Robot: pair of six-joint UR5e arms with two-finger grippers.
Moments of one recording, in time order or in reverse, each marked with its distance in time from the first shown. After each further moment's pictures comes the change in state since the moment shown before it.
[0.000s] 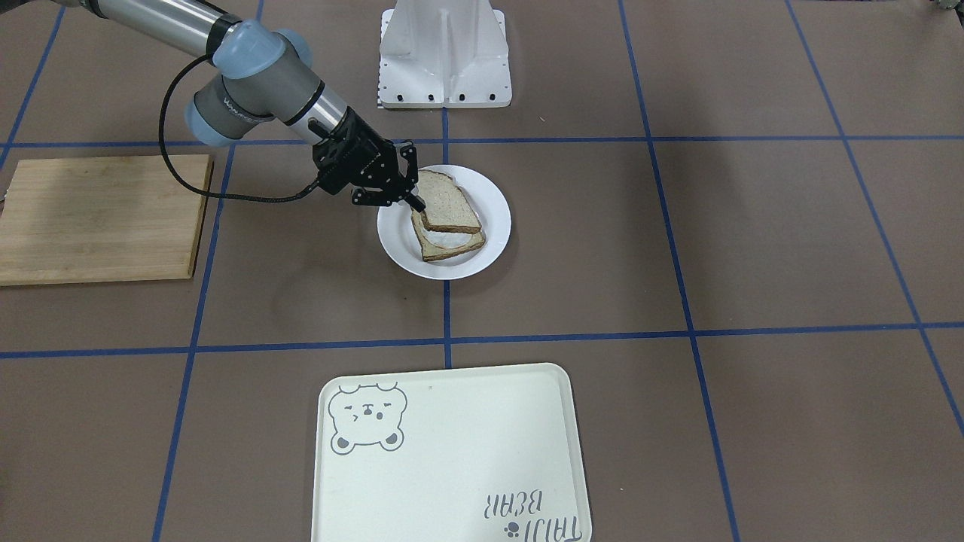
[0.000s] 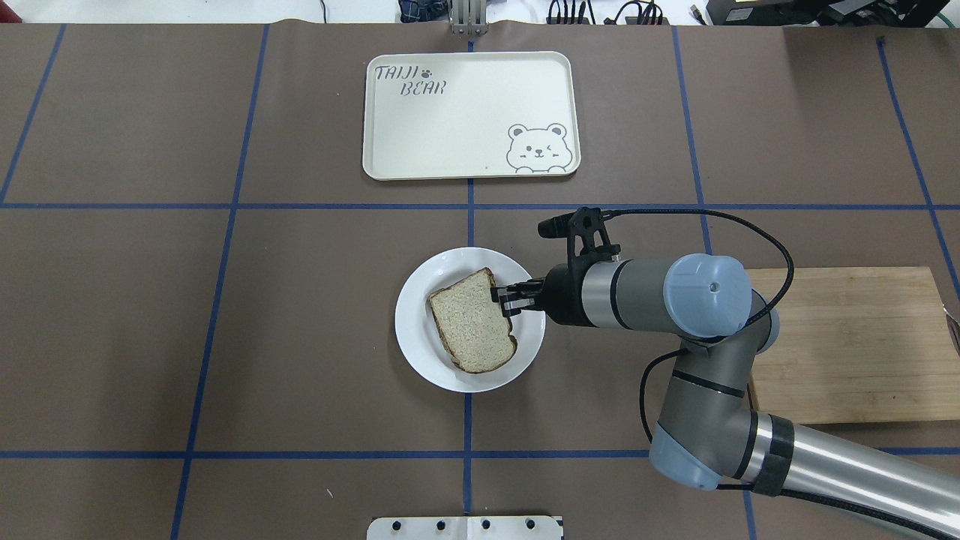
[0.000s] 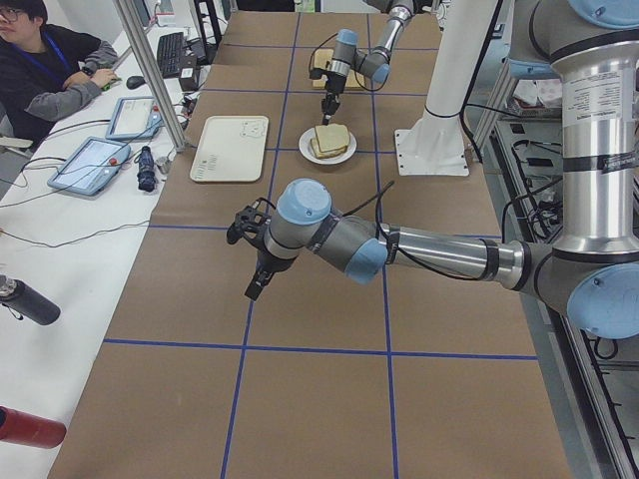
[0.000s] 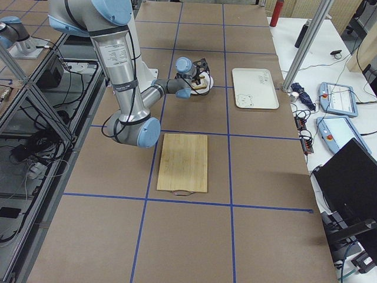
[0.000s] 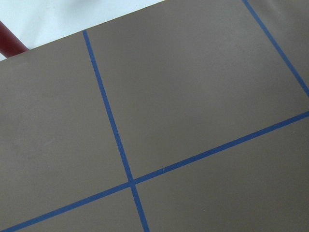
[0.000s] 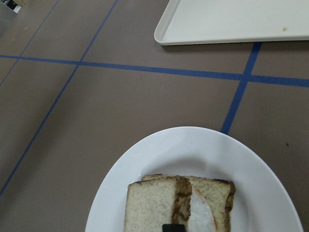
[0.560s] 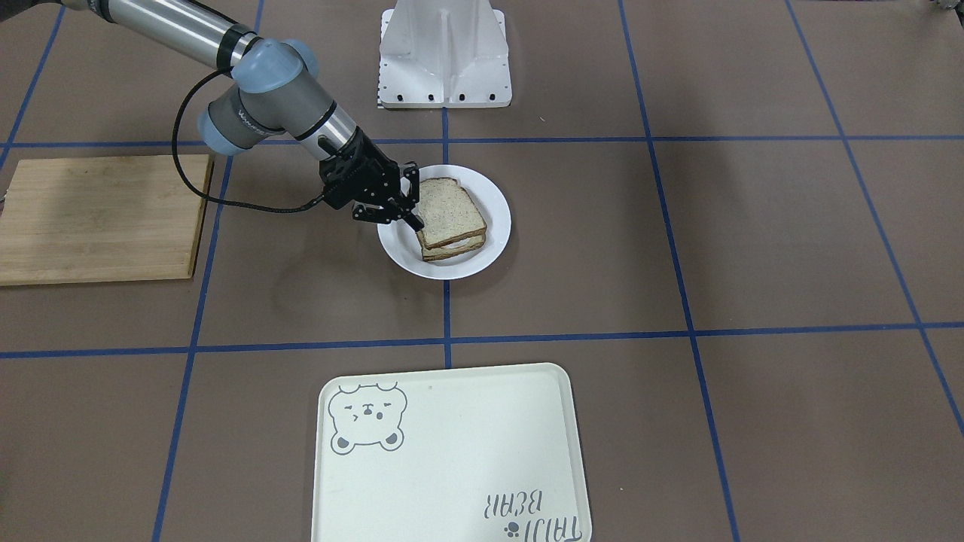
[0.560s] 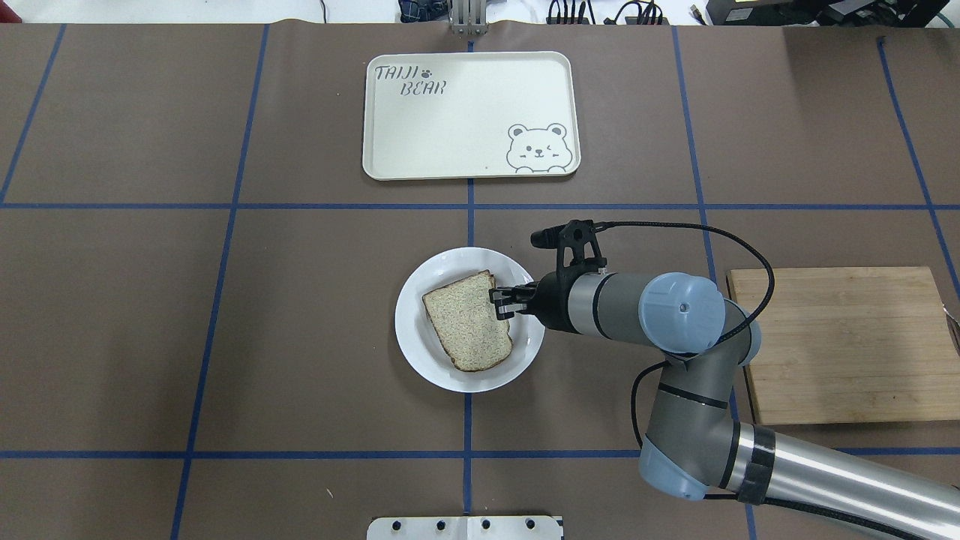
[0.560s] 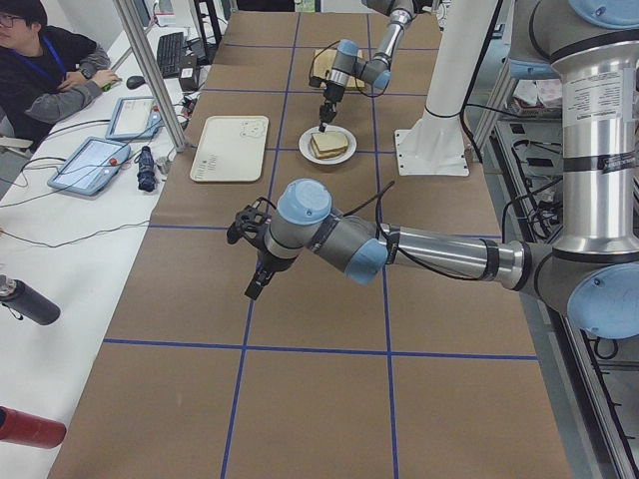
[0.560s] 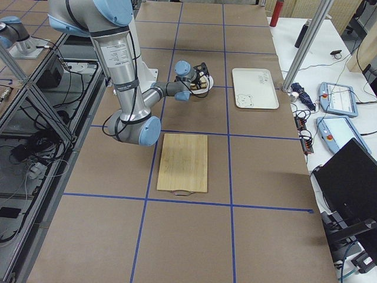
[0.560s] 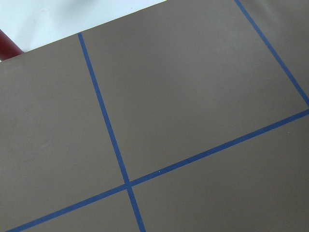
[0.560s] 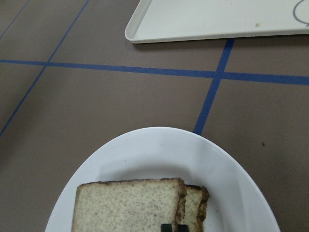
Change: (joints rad) left arm 0.000 0.000 0.000 -0.003 -0.001 0.000; right arm -0.048 0.017 -0.055 0.003 -0.114 0.022
